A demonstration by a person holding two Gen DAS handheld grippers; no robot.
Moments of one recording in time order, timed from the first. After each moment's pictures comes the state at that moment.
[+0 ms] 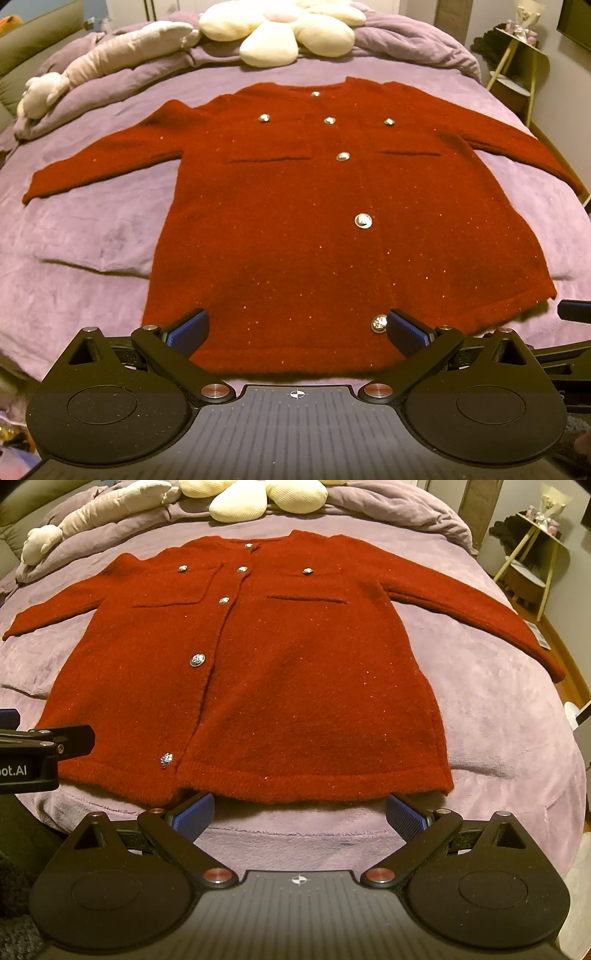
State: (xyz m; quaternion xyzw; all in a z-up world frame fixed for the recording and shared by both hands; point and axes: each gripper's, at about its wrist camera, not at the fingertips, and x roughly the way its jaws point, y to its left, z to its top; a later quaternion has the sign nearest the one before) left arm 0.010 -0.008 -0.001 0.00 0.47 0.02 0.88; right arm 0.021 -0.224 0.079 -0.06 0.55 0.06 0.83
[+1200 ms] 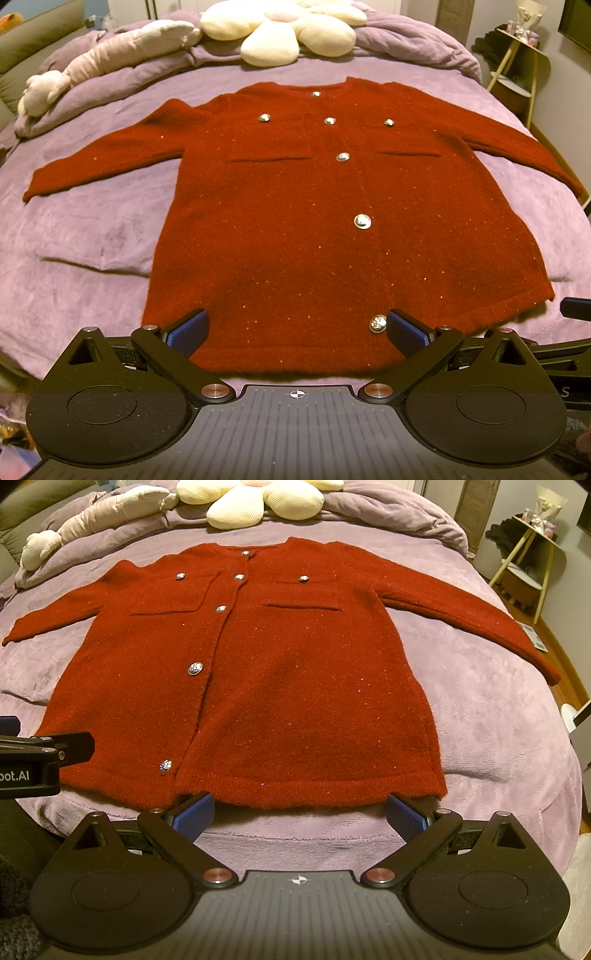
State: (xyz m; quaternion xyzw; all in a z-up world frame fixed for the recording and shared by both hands) left arm 0.007 -0.007 -0.004 0.00 0.47 0.02 0.88; right arm 0.021 -0.226 0.085 -0.06 0.55 0.06 0.83
